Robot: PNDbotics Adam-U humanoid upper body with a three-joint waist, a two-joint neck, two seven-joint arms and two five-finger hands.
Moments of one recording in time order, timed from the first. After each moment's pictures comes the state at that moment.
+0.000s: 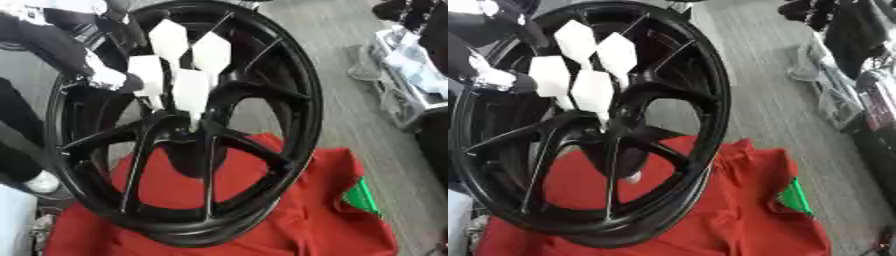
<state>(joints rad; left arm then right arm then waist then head) -1.14 0.75 -0.66 -1.62 -0.26 0.23 -0.83 -0.30 -0.68 -0.08 -1.83 -0.51 0.14 0.00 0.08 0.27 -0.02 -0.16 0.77</state>
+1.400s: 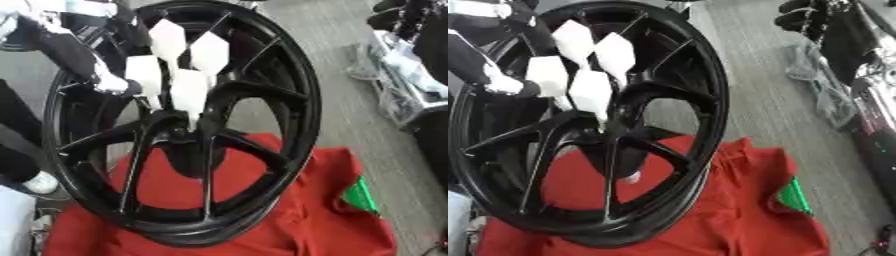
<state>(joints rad) -1.15 0.70 -0.67 -1.57 -0.33 0.20 -0.82 -0.30 -0.67 -0.07 -1.81 -0.49 0.16 0.02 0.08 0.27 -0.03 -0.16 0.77</state>
